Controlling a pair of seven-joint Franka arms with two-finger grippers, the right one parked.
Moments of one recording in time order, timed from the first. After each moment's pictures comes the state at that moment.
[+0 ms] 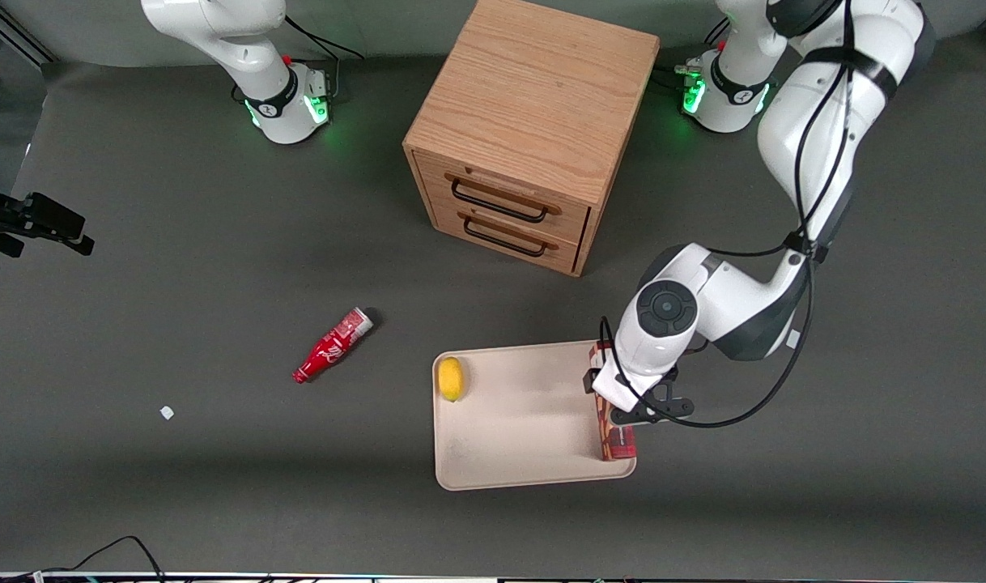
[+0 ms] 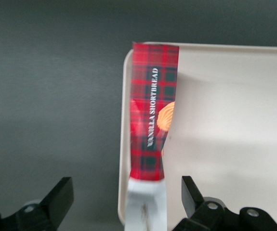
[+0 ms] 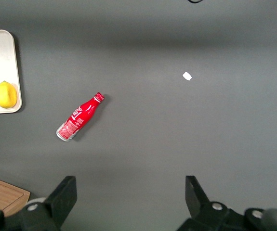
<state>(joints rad) -0.03 0.76 -0.56 -1.40 0.52 2.09 -0.85</state>
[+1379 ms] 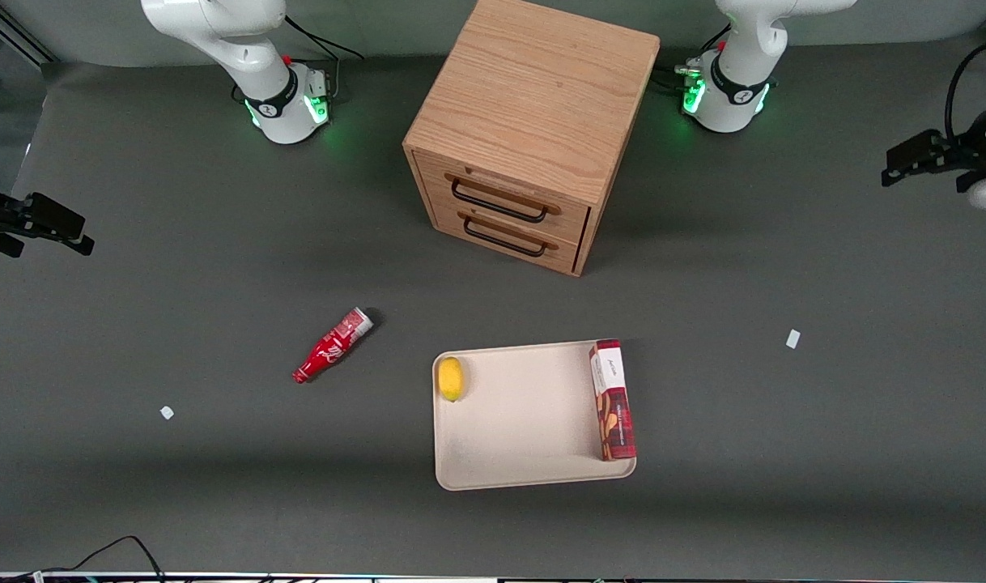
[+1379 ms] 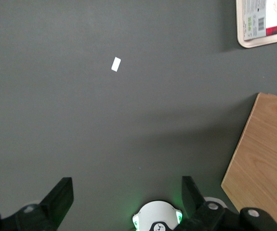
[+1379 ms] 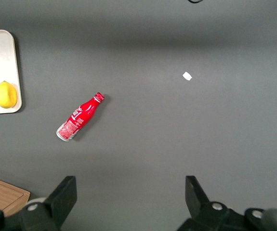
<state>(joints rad) 0.00 -0.15 0.05 -1.75 0.00 1.46 0.16</state>
